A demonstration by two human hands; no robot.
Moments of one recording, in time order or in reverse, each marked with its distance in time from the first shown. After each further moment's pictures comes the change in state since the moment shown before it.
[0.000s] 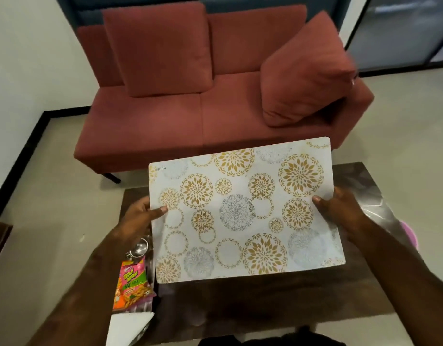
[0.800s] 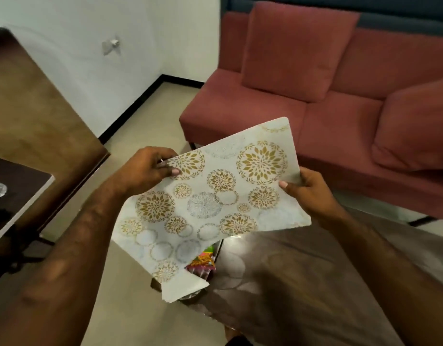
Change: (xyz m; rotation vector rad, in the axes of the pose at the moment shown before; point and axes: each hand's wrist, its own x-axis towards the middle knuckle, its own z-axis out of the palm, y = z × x) left_hand -0.123 0.028 -0.219 0.633 0.292 0.361; right_hand -0.073 -0.109 0.306 -0.111 -0.634 -0.411
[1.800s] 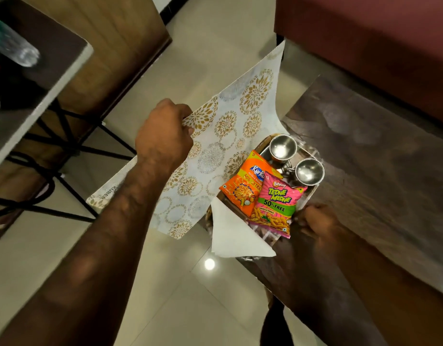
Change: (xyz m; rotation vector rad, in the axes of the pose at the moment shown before) left_hand -0.042 -0.217 0.091 0.496 0.372 -0.636; right_hand 0.069 0.332 0.228 -0.225 -0.026 0.960
